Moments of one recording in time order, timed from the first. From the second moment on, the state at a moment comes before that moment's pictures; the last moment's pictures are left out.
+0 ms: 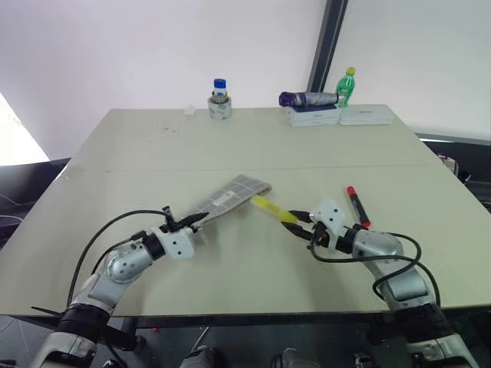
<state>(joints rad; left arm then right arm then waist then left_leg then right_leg) -0.32 0.61 -0.15 0.35 0.29 -0.73 -0.41 -0.33 -0.51 0.08 0.06 0.15 0.11 0.80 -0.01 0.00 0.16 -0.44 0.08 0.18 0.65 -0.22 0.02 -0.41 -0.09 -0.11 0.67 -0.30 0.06</state>
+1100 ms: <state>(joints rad) -0.44 0.69 -0.25 0.31 0.12 -0.81 -0.71 -0.65 -0.53 0.34 0.33 -0.18 -0.43 0.93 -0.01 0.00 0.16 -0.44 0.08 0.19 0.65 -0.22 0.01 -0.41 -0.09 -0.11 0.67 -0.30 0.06</state>
